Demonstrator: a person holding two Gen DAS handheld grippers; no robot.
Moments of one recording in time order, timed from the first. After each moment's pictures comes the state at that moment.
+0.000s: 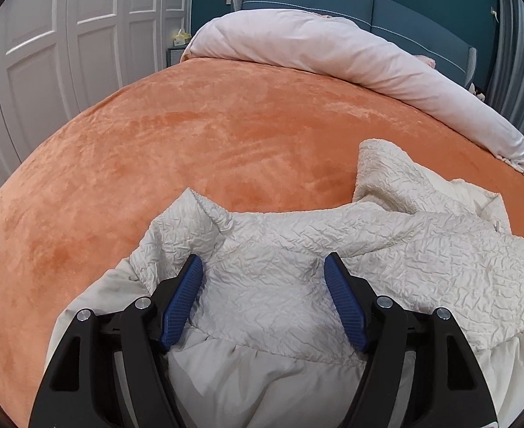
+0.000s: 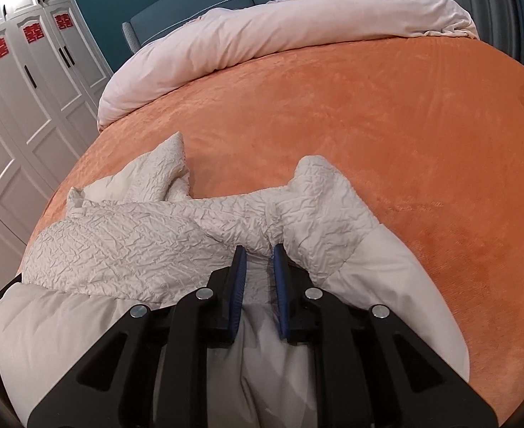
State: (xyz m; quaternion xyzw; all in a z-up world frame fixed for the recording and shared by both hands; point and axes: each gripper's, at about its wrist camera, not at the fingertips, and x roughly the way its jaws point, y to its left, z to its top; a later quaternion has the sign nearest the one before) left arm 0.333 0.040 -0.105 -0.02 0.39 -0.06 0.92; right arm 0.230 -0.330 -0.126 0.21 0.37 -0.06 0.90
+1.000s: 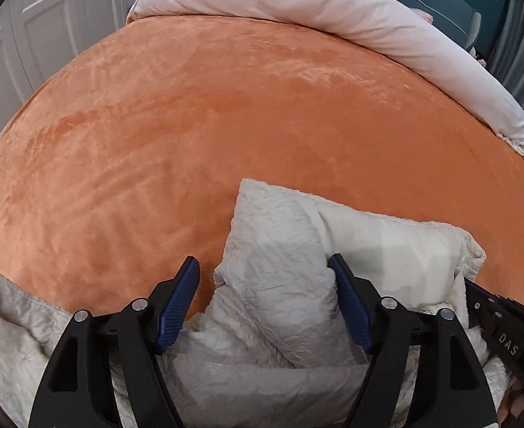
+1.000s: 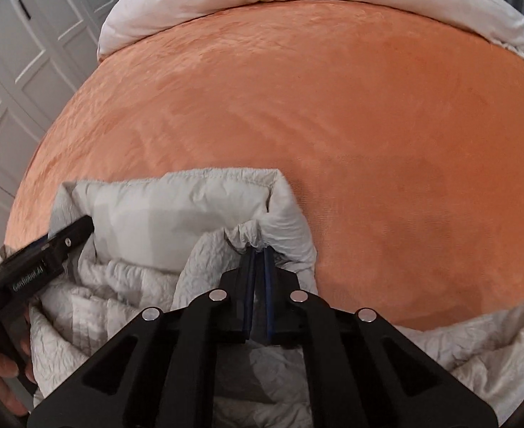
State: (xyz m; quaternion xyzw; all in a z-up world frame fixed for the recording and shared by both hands) left arm 0.442 -0.068 -0.113 -0.01 0.50 -0.09 0.86; right arm 0.397 -0.266 -0.129 0.15 0.50 -0.01 0.85
